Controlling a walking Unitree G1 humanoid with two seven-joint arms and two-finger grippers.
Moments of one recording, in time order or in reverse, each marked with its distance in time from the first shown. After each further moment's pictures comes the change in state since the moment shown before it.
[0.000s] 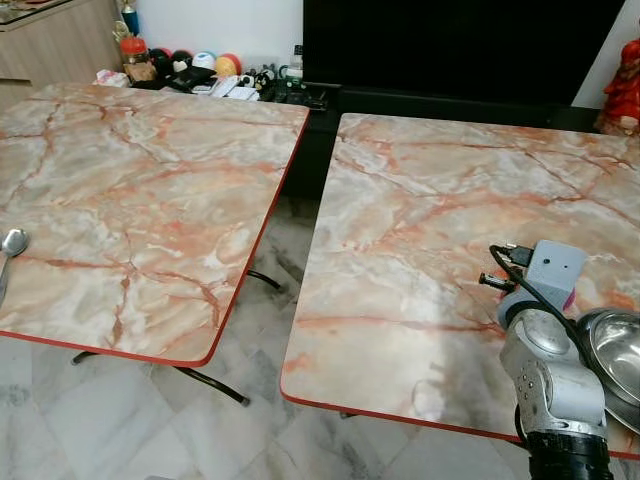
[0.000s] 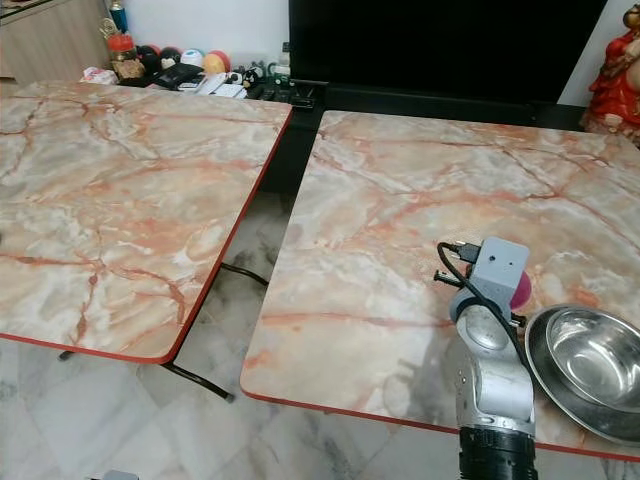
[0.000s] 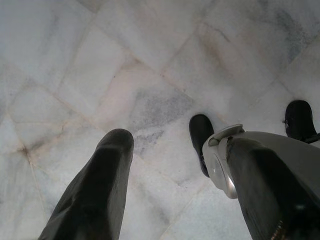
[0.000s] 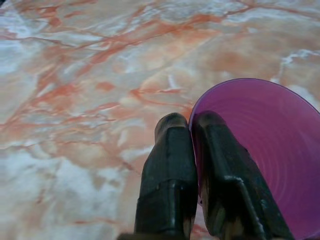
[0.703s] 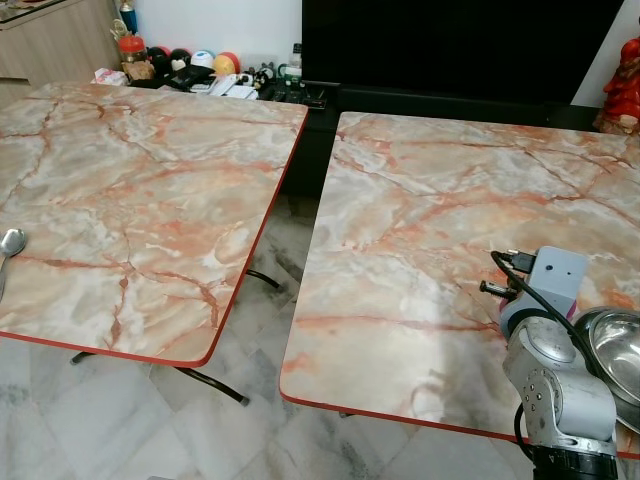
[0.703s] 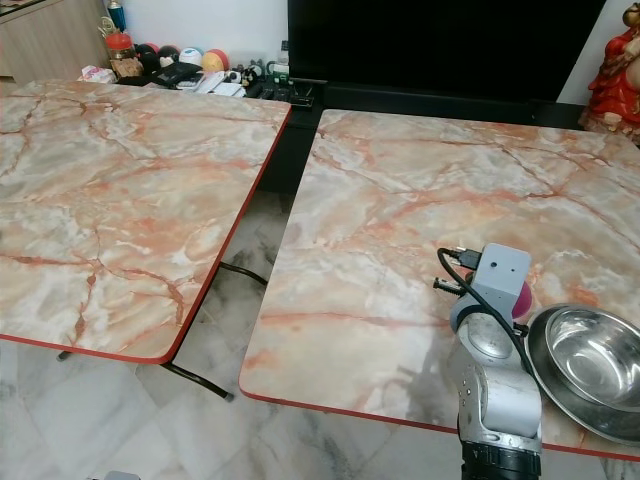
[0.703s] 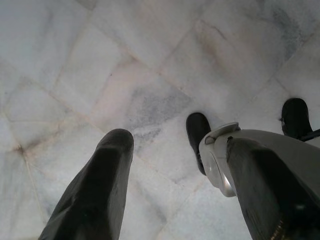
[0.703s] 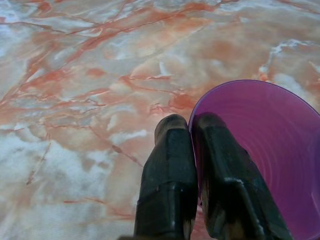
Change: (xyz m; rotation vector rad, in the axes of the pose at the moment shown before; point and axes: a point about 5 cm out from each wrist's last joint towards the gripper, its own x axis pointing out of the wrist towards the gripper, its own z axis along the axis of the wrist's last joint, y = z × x) left arm 0.000 -0.003 -0.001 -0.004 0.007 -0.011; right arm -0.010 -0.006 -0.004 -0.023 0.044 -0.015
